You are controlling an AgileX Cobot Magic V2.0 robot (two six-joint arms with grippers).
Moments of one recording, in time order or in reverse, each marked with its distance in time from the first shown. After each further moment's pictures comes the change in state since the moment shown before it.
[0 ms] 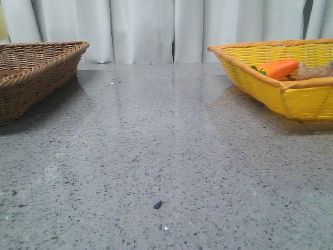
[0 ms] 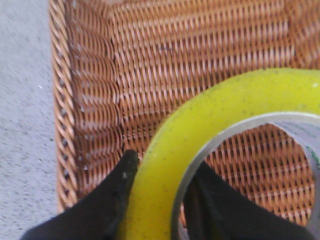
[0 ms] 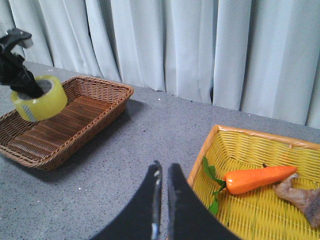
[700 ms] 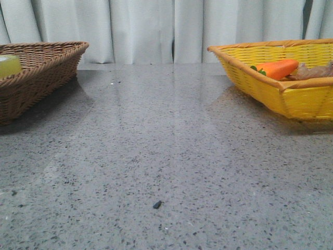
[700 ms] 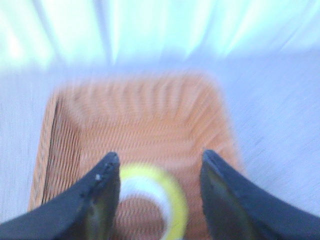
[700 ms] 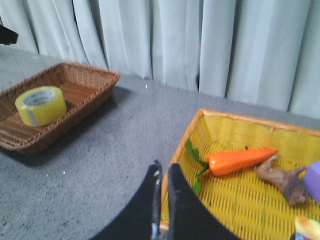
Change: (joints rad) left arm -0.078 -0.383 0.217 -0.214 -0.365 0.028; right arm 0.000 -0.117 0.099 -0.044 0.021 0.000
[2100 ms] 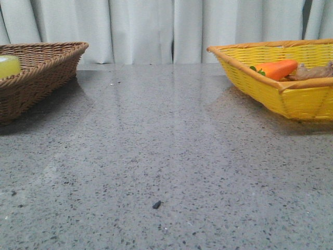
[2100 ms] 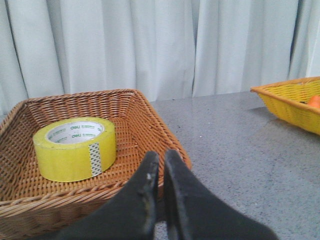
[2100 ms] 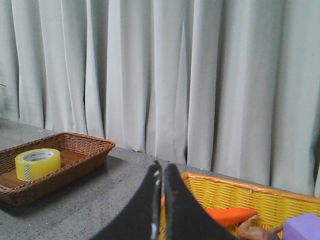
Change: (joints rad) left arm -0.233 -1.254 1.154 -0.082 -0.419 0.046; right arm 0.000 -0.438 0.323 -0.130 -0.233 0.000
